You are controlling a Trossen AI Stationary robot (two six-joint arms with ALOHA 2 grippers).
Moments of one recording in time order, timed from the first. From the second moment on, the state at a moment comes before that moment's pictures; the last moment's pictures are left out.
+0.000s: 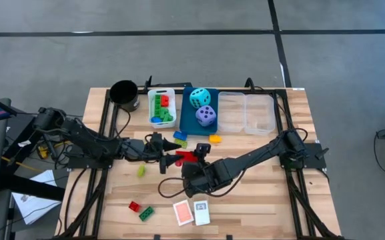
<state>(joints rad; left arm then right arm) -0.25 1.28 0.51 0.61 -0.41 -0.56 0.40 2.08 1.85 -0.95 0.78 0.27</state>
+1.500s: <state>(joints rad) -0.20 1.29 0.51 0.48 -0.29 -0.50 0.42 2.08 1.85 -0.87 1.04 0.26</state>
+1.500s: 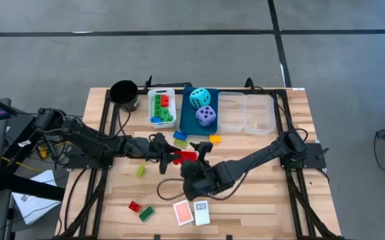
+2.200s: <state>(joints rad) -0.01 1.23 0.51 0.42 -0.59 -0.23 0.56 2.08 1.78 -1.57 1.15 1.14</state>
